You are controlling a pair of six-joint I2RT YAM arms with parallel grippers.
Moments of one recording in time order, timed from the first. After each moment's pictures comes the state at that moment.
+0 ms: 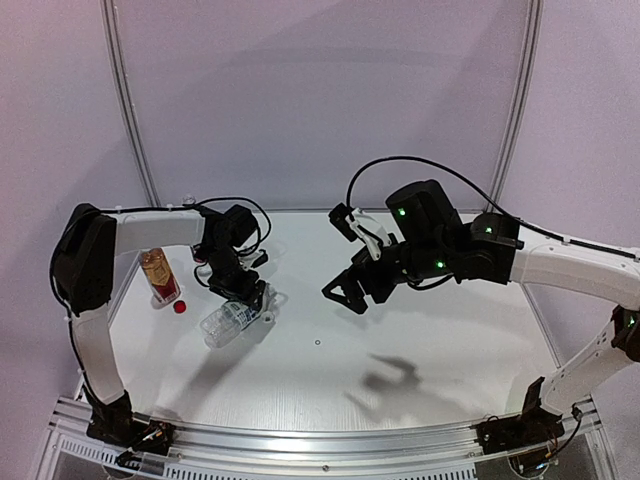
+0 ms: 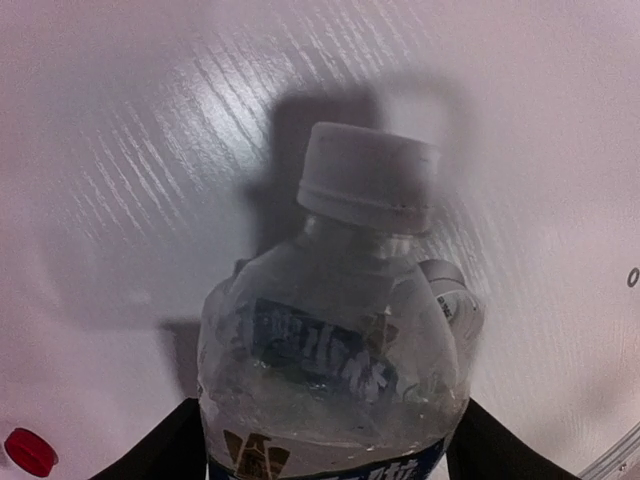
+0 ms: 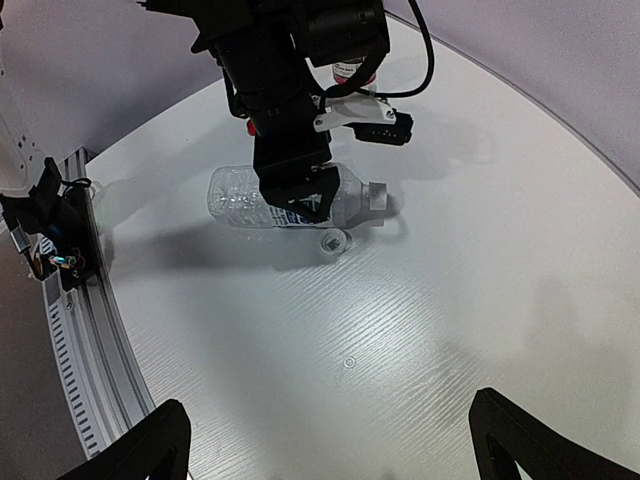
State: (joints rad) left arm -0.53 1.94 1.43 -0.88 0.11 -0.06; right arm 1.03 1.43 1.28 -0.46 -0.03 0.16
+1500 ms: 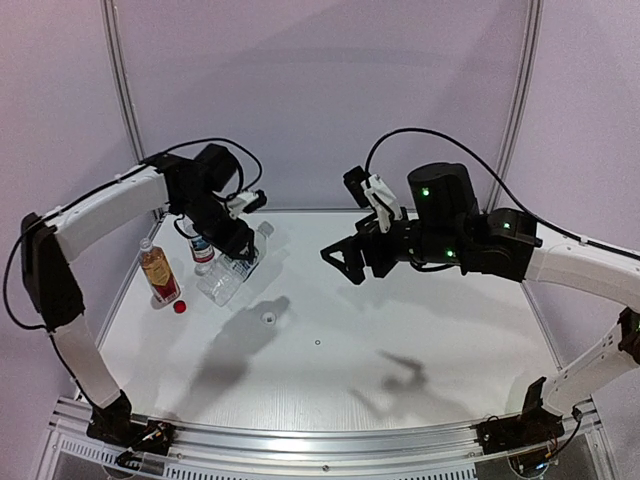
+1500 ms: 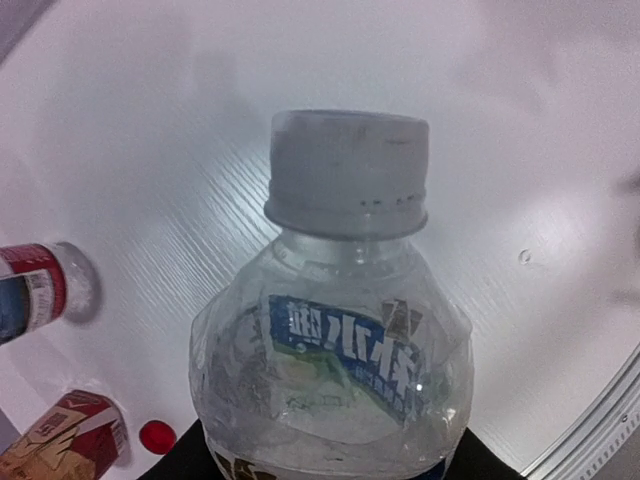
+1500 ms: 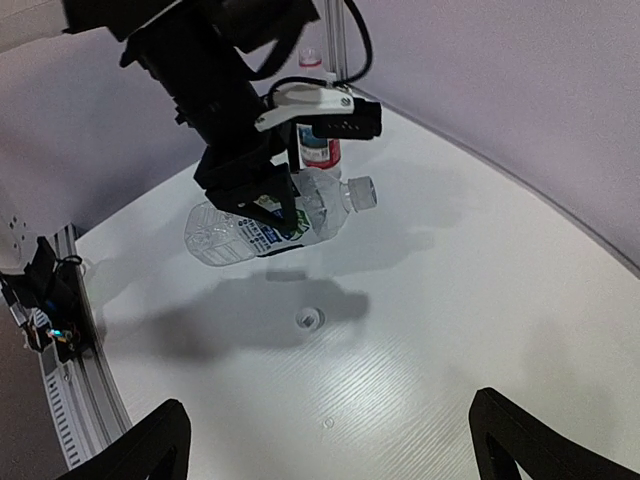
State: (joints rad) left arm -0.54 1.79 1.67 -1.07 0.10 0.13; right arm 1.03 1.38 1.28 -0.32 0.07 0.18
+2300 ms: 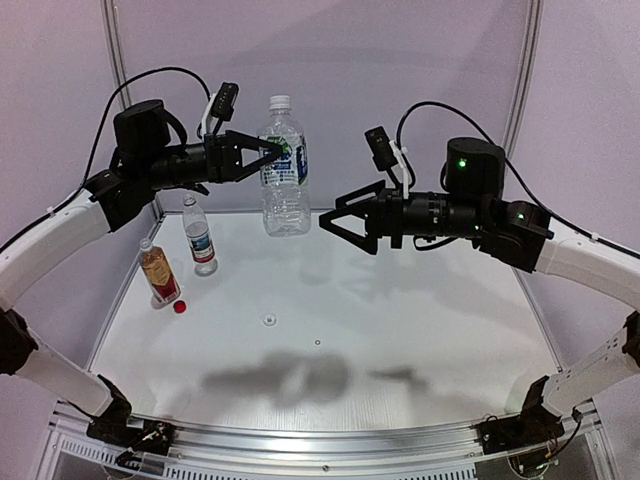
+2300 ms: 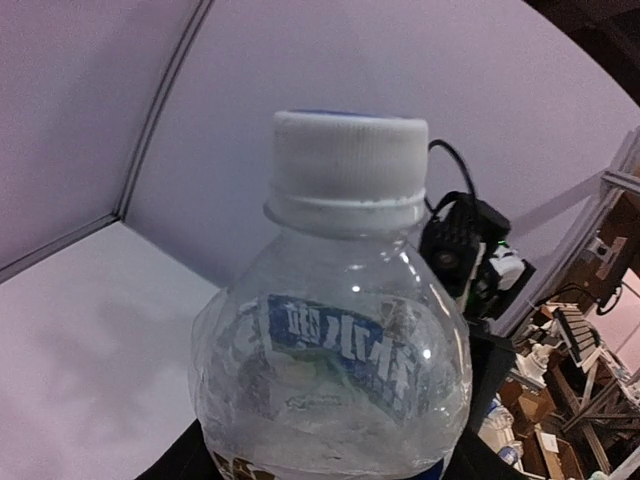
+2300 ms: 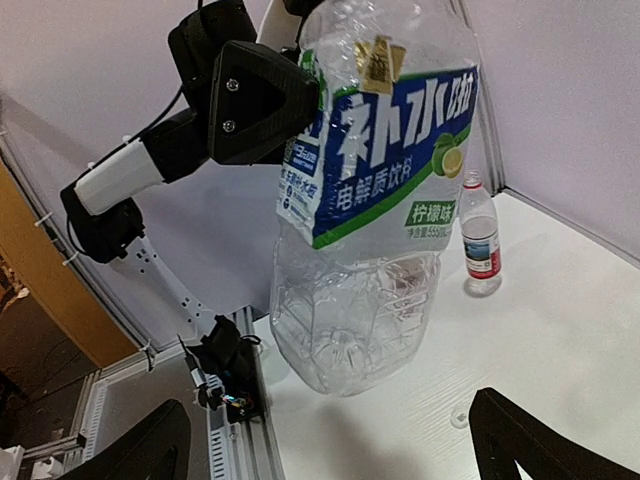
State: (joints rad) left arm -0.58 1.38 1.41 -0.03 0.78 -0.50; right arm 0.92 1.32 1.26 -0.04 -0.41 0.36
